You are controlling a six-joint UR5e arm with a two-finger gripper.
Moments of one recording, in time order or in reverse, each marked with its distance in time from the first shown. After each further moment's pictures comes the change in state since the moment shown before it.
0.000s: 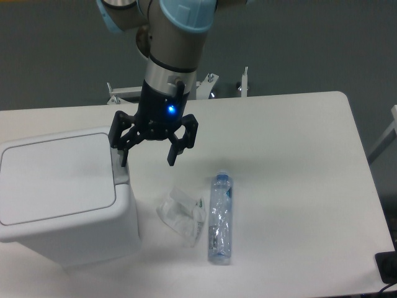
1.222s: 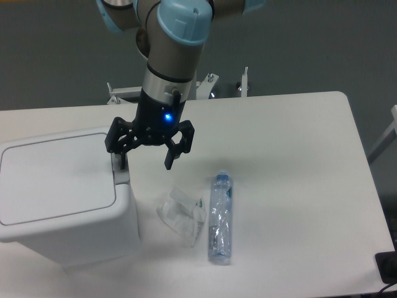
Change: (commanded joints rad) arm -0.006 -0.011 -0.012 0.006 0.002 0.002
